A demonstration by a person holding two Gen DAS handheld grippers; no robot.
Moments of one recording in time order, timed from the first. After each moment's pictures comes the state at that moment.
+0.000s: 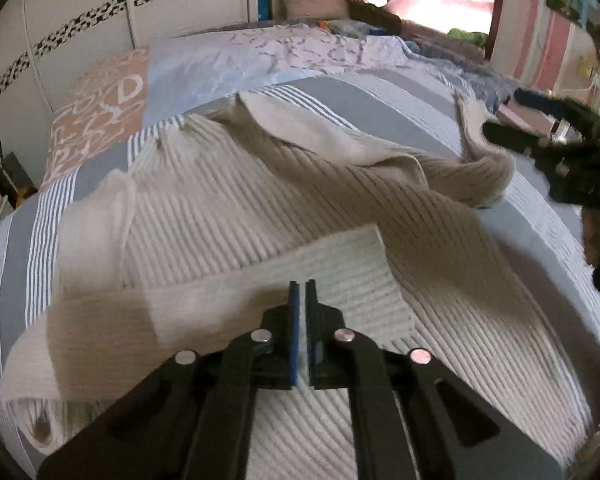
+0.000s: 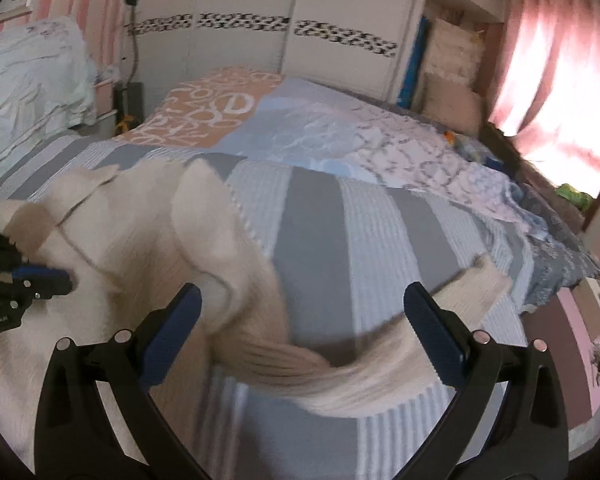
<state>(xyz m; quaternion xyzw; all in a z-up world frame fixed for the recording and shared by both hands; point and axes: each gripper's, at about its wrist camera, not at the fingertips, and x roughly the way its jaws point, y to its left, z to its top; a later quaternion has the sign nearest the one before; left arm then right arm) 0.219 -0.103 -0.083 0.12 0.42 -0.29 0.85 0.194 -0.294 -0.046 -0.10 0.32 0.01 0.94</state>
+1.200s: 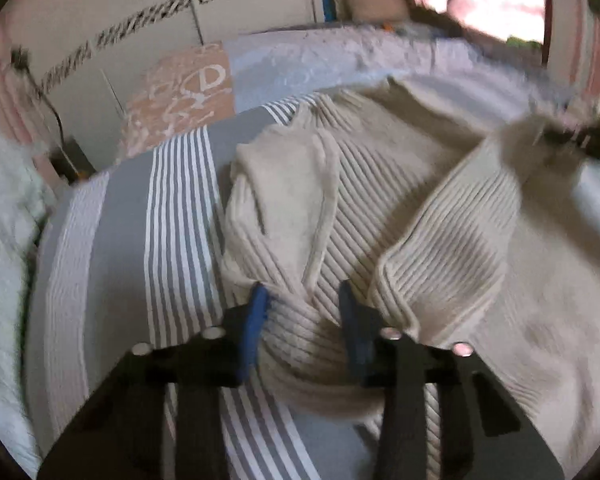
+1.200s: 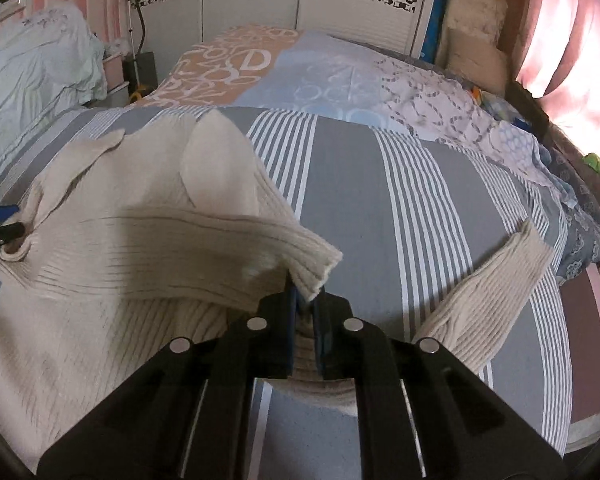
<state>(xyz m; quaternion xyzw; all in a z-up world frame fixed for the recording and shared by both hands) 0.221 0.018 -0.089 0.18 0.40 -0.17 0.88 0.223 -0.304 -0.076 -0.07 0.40 0.01 0.92</state>
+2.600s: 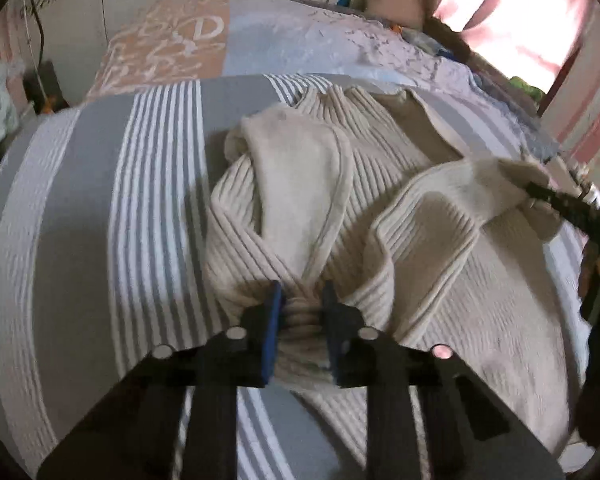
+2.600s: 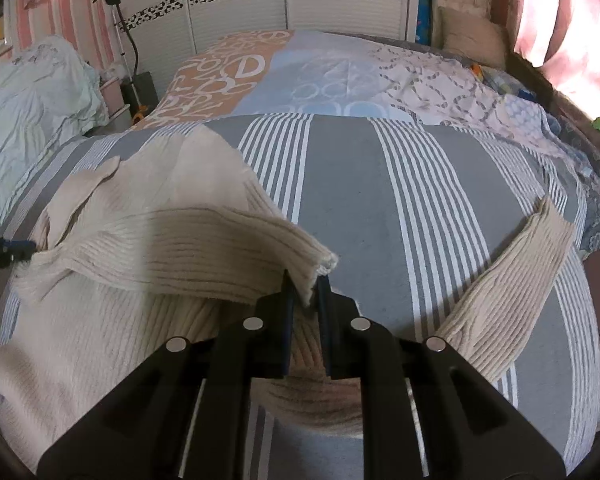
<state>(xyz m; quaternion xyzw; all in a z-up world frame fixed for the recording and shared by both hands) 0.259 0.055 -0.080 0.01 0.49 -0.22 0.84 0.240 -0.326 -0.071 -0.01 0.40 0.02 0.92</state>
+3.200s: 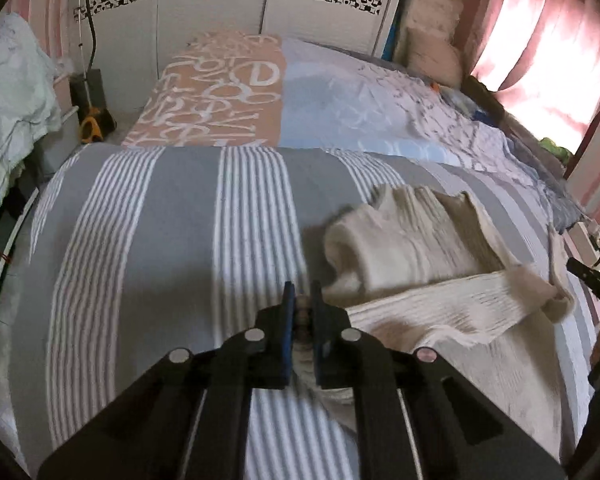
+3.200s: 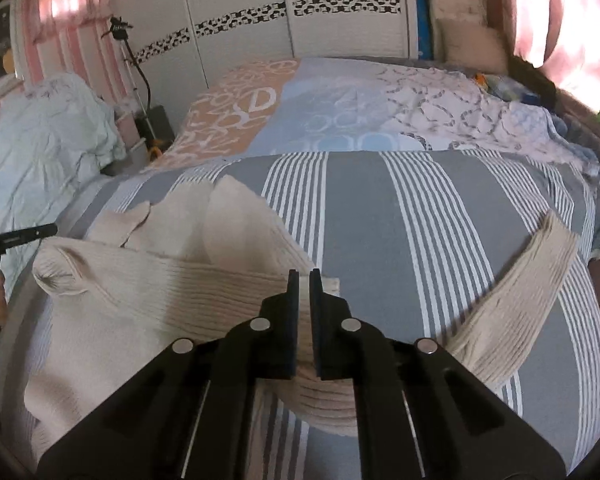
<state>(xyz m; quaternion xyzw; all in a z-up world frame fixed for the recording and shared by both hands) 0.296 0.116 -0.030 -0.02 0.42 -0.15 0.89 0.245 -0.318 -0.046 0.02 0.37 0.04 0.93</state>
